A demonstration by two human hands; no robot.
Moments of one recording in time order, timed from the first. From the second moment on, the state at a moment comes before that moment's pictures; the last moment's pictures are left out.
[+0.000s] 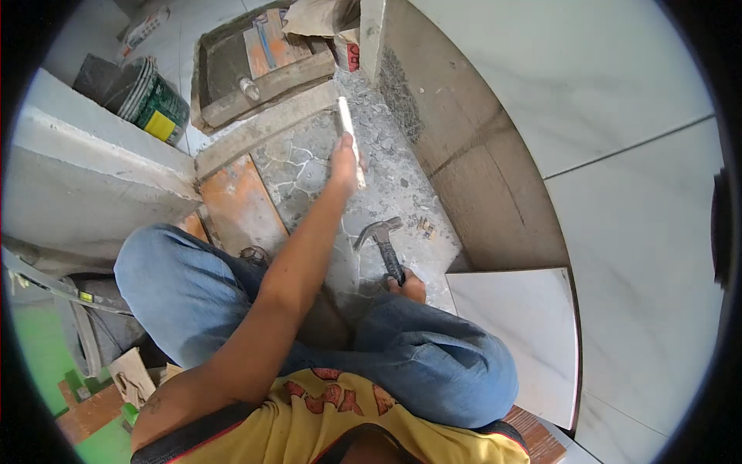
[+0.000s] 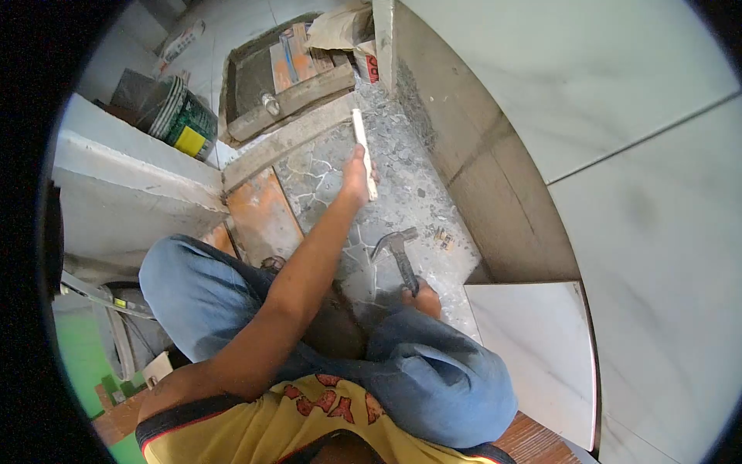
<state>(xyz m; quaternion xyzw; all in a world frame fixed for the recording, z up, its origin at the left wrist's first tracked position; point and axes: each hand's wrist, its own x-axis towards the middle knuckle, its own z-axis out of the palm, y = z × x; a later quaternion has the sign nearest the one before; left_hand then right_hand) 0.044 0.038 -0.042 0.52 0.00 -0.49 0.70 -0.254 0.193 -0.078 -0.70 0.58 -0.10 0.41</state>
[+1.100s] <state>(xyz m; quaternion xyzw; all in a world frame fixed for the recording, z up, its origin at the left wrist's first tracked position) 0.034 -0.042 -0.108 0.69 -0.13 -0.47 0.54 -0.146 0.060 0.234 -0.90 0.34 0.22 0.13</state>
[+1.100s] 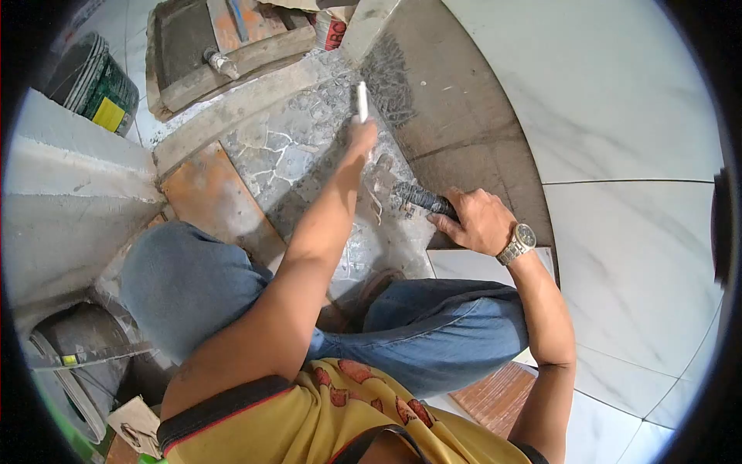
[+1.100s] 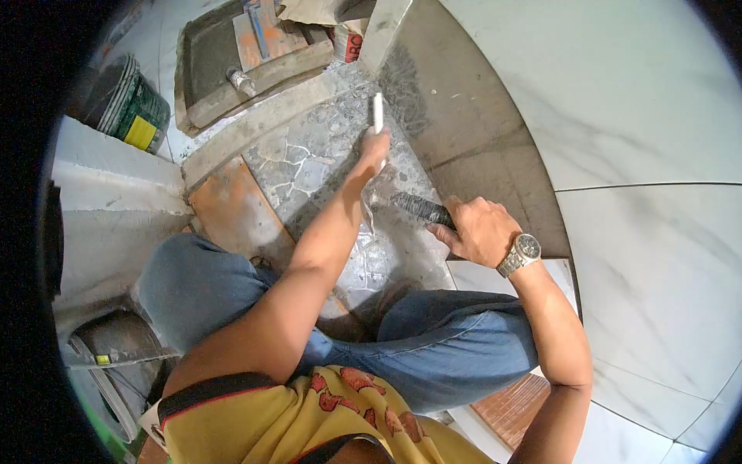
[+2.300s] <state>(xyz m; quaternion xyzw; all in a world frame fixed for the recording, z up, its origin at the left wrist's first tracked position) -0.049 0.014 -0.090 0.64 -0.24 -0.32 0.66 -0.103 0.062 0.226 -0.91 0.36 0.05 0.21</state>
